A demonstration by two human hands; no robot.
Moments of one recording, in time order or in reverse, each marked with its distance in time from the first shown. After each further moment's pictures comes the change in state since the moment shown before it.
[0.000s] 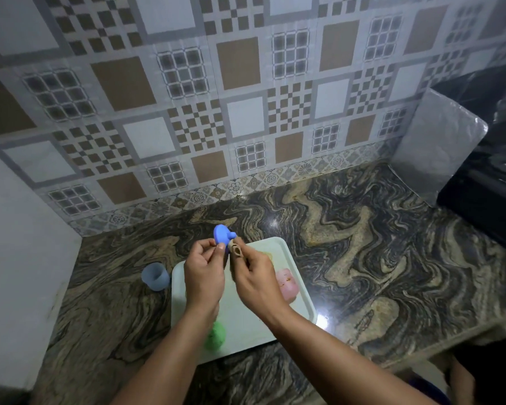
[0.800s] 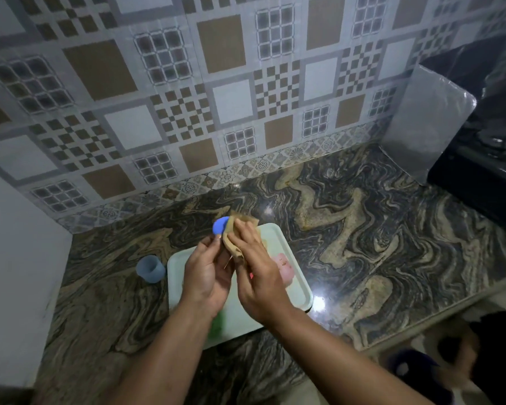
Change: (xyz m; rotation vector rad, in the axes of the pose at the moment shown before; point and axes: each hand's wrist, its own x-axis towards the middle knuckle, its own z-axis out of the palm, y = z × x) left_hand -0.012 0.001 -0.002 -0.603 -0.279 -0.417; right_hand -0.030 0.020 -0.014 -0.151 0.119 -0.468
